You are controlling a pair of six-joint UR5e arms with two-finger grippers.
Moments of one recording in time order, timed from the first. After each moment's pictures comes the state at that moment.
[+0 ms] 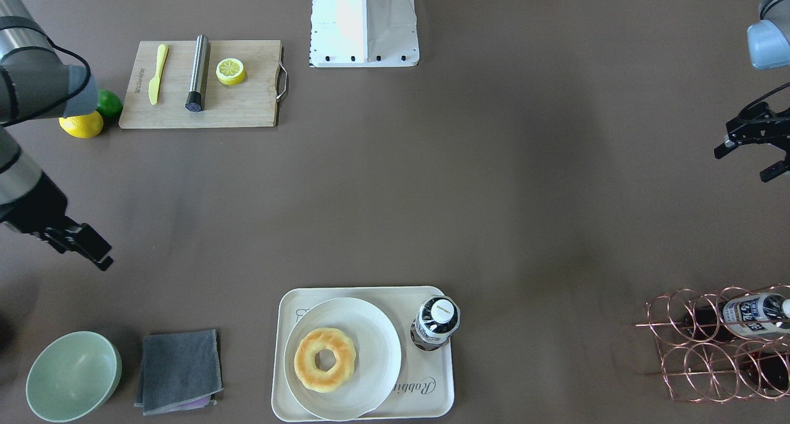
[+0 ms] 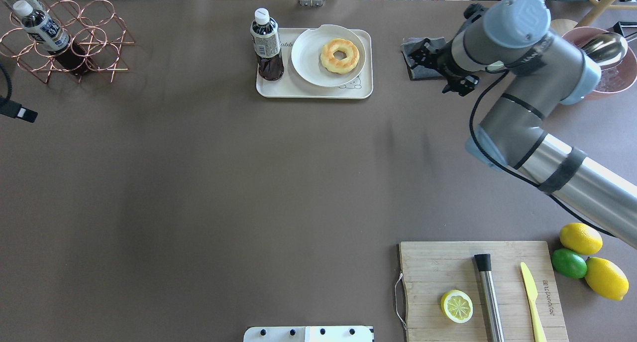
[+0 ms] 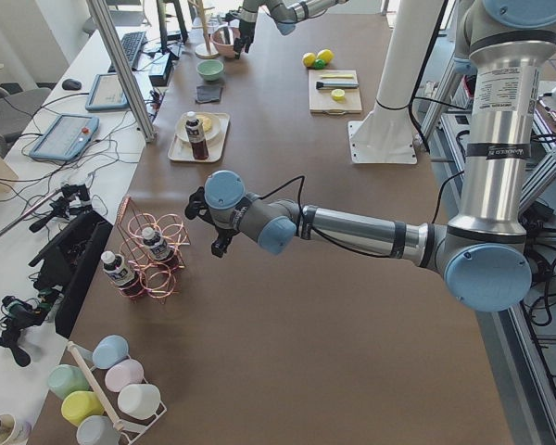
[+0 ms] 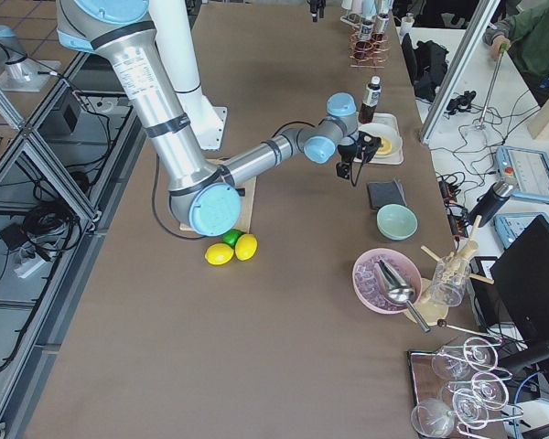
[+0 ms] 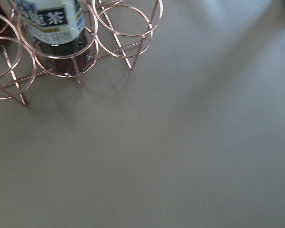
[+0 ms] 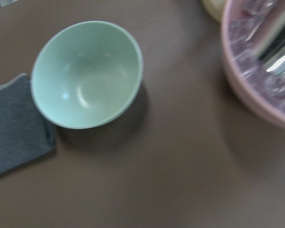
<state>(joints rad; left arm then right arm) -1.37 -1.61 -1.66 -1.98 -2.53 -0.15 1.06 -1.32 1.61 -1.14 2.07 1.22</state>
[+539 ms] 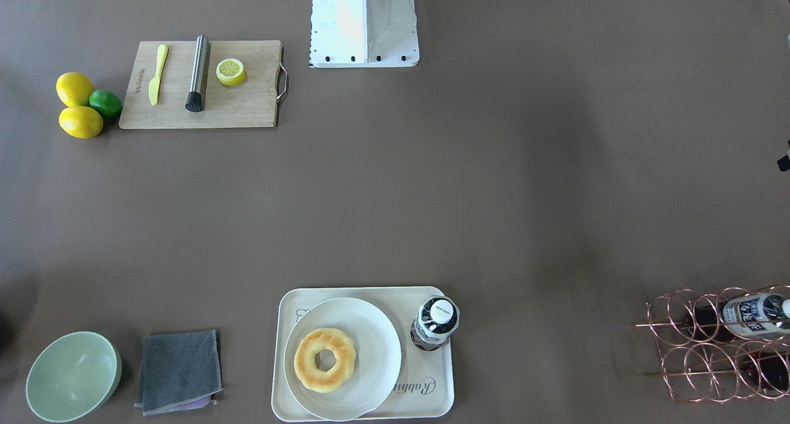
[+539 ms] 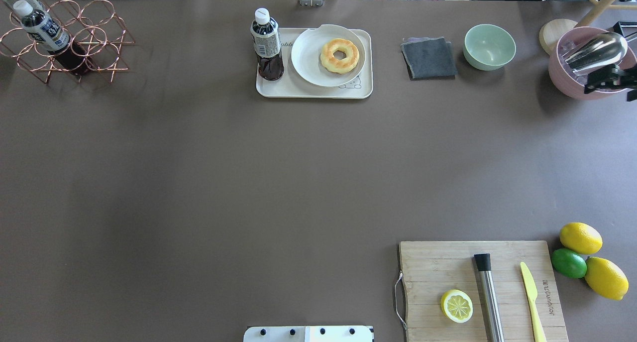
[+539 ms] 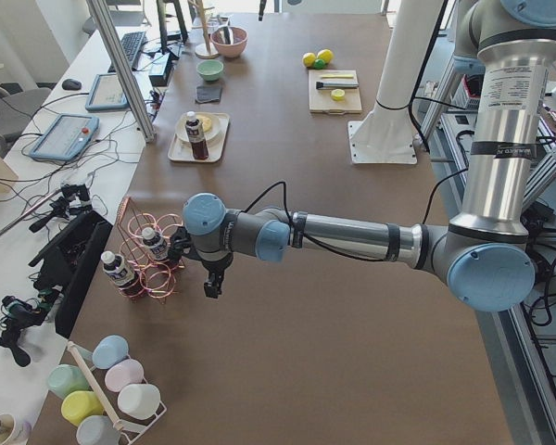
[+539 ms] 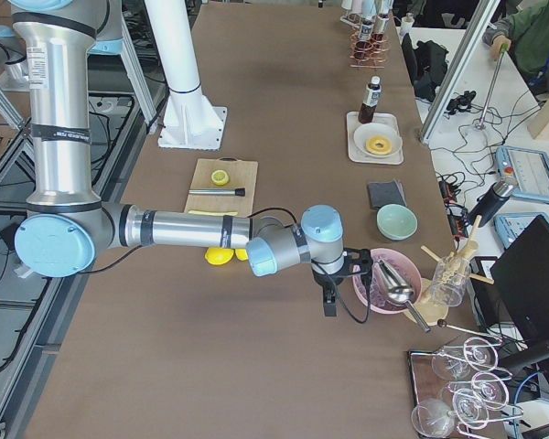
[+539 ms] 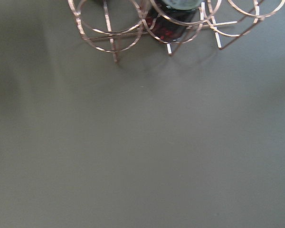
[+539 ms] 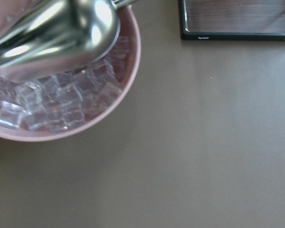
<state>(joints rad) -1.47 -1.65 -1.59 -1.68 -2.41 -0.04 1.44 -1.59 1.53 -1.16 2.17 0.38</state>
